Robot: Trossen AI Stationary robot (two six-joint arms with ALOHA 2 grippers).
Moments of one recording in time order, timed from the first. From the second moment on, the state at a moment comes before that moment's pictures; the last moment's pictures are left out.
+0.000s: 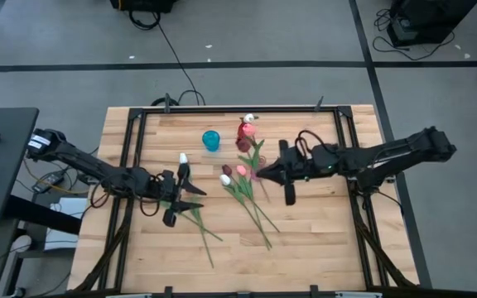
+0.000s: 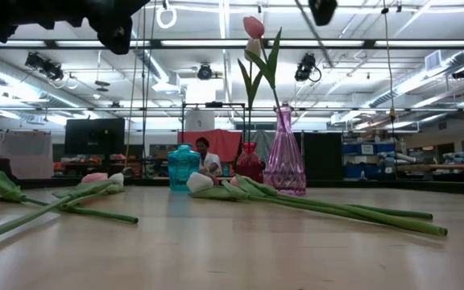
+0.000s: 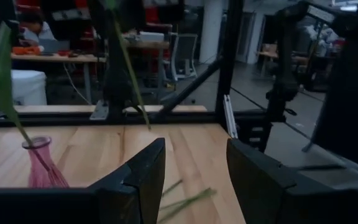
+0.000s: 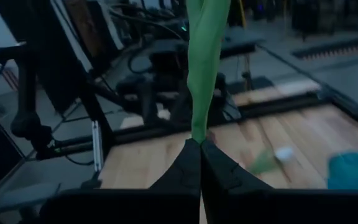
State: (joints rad) left arm -0.35 0.96 0.36 0.64 -0.16 -0.08; right arm 0.14 1.20 0.89 0.17 0.11 0.25
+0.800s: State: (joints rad) left arm -0.27 1.25 0.51 0.71 -0.32 -0.08; right arm 0.12 1.64 1.02 0.60 0.02 0.00
